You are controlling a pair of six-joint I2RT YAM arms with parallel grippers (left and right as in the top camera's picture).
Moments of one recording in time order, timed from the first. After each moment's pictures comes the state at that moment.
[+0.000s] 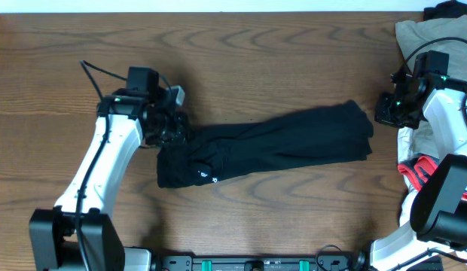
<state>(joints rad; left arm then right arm) -0.09 1.56 1.15 -0.92 0.40 -0.15 -0.26 1.80 1.33 -0.89 -0.16 0.05</state>
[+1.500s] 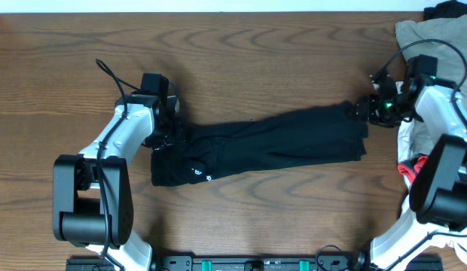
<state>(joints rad) -0.09 1.79 1.11 -0.77 0.17 -0.20 -0.25 1.94 1.33 -0.82 -0.43 -0.13</state>
